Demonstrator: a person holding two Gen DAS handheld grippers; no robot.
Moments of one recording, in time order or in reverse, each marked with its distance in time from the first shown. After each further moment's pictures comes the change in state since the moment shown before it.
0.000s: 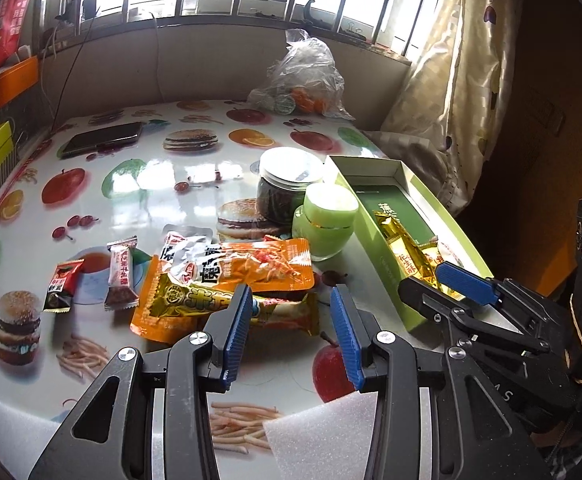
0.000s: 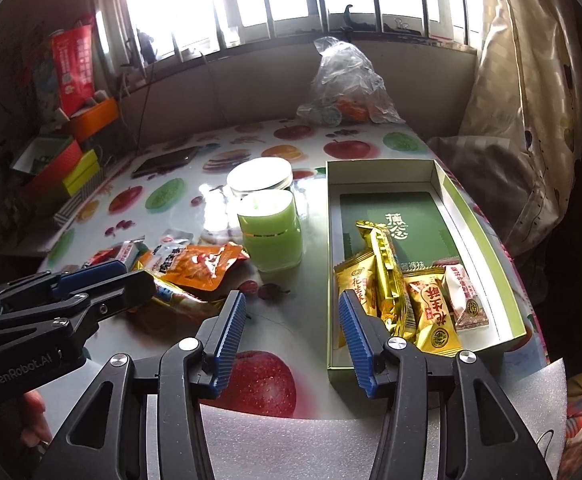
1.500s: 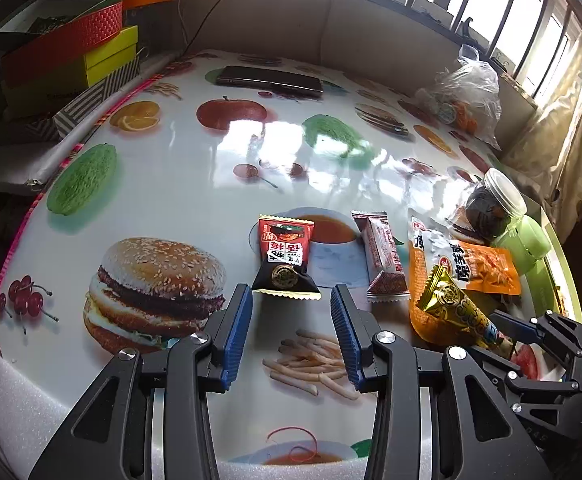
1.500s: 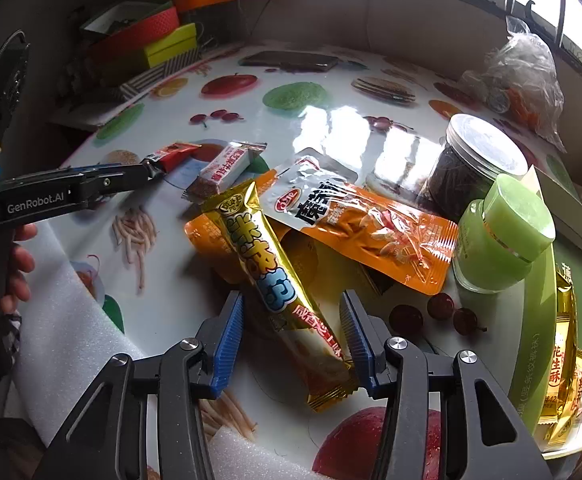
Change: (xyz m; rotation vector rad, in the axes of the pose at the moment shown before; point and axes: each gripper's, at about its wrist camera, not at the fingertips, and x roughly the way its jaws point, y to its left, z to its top) left arm 0.006 0.179 -0.024 -0.271 0.059 0.220; right arm 0.099 0.118 -0.005 -0.368 0.266 0.197
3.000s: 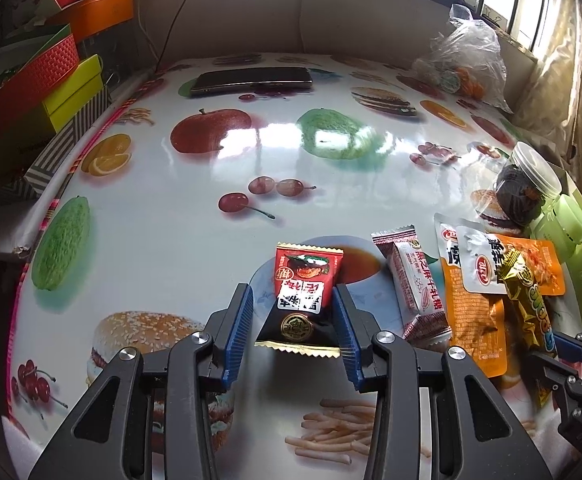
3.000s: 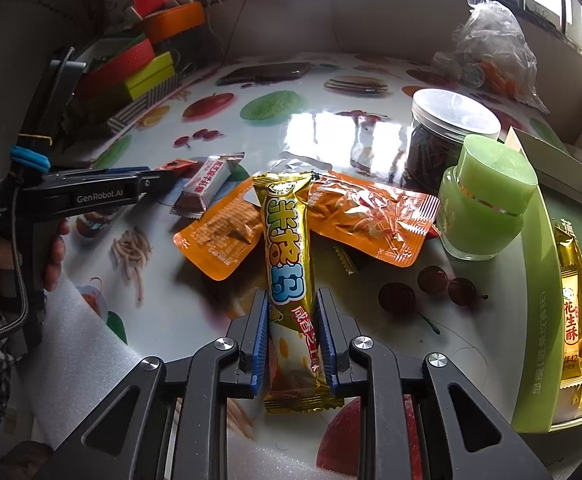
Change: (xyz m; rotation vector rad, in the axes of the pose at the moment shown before) left arm 0.037 -0.013 0.028 0.176 0.029 0.071; right arm -0.008 -0.015 -0.013 0.127 -0.058 0.030
